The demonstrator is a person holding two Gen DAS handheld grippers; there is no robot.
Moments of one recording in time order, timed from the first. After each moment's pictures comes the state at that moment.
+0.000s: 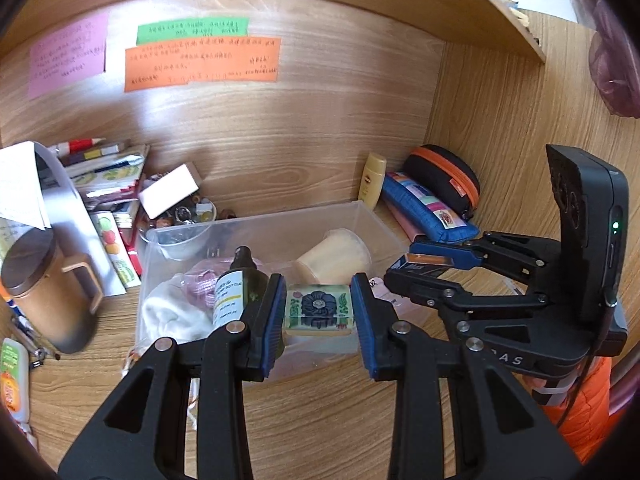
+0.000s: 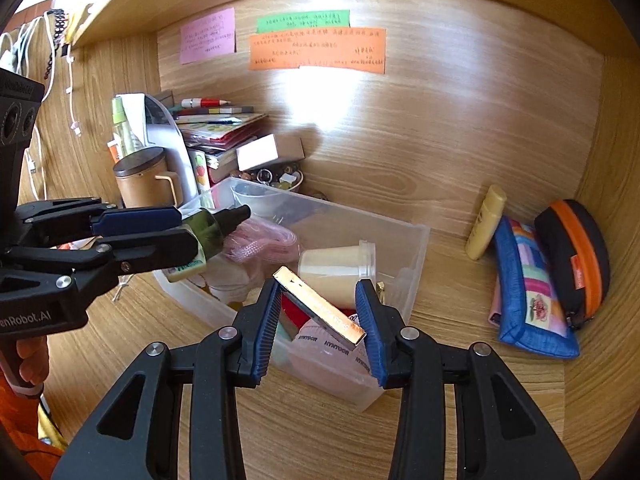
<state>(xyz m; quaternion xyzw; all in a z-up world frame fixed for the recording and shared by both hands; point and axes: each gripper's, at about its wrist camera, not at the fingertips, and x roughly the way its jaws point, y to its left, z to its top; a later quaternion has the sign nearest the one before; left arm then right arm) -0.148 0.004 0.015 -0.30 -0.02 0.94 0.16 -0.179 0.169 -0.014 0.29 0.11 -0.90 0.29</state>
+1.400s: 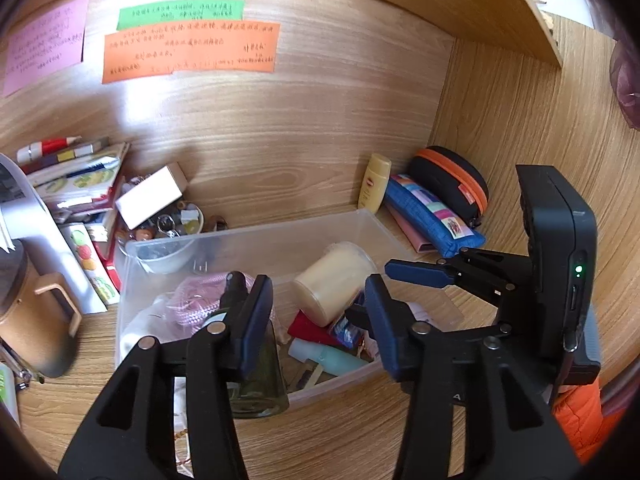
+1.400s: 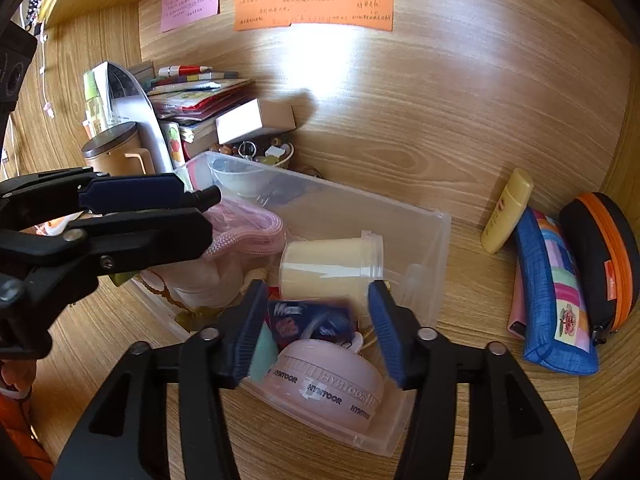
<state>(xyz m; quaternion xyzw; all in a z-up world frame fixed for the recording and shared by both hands) -0.182 0.003 0.009 -0.30 -0.02 0.94 0.18 -0.221 0.149 -0.040 0.33 0.13 -0.89 0.28</state>
